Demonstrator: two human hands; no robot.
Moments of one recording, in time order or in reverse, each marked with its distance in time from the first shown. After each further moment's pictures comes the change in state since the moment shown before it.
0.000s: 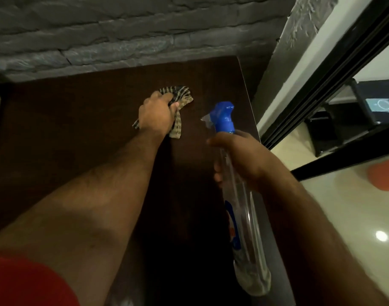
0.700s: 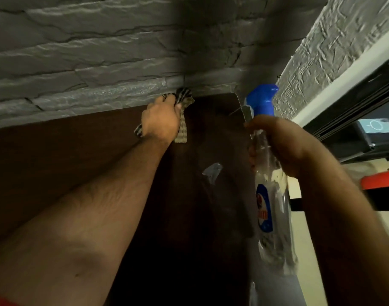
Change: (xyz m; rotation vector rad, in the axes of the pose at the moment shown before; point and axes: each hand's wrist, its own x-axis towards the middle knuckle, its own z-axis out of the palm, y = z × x) left_hand 0.125 0.021 0.017 0.048 0.028 0.100; right_hand 0.083 -0.103 -0.061 0.016 0.289 0.004
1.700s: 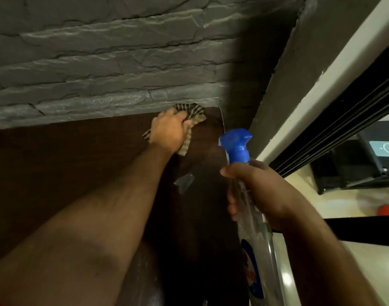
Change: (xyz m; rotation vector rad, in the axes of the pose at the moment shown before) left_hand 0.000 0.062 0.011 0.011 -0.037 0.005; right_hand -0.011 0.039 -0.054 -0.015 -0.306 0.008
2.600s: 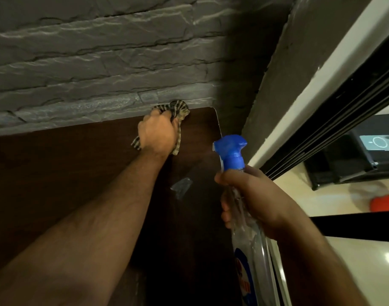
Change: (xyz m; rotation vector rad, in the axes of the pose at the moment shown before) left_hand 0.003 0.005 -0.001 0.074 0.097 -0.117; right_hand 0.010 0.014 0.003 0.100 -0.028 -0.021
